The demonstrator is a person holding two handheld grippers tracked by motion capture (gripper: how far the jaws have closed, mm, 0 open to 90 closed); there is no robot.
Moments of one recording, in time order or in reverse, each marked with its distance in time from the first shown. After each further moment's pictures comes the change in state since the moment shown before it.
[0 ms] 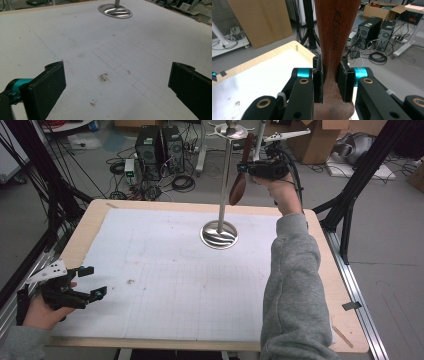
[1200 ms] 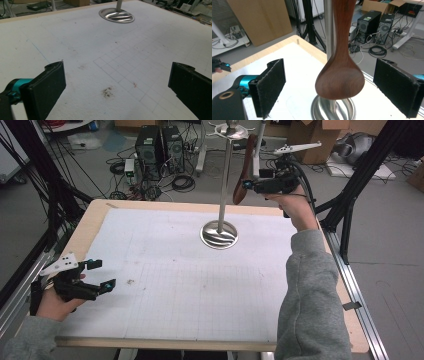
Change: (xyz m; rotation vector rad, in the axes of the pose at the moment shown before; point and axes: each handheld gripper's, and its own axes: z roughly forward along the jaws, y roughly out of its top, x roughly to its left) left arm 0.005 0.010 0.025 -0.018 0.001 0.023; right arm 0.010 -0.025 -0.028 0.041 -0.019 0.029
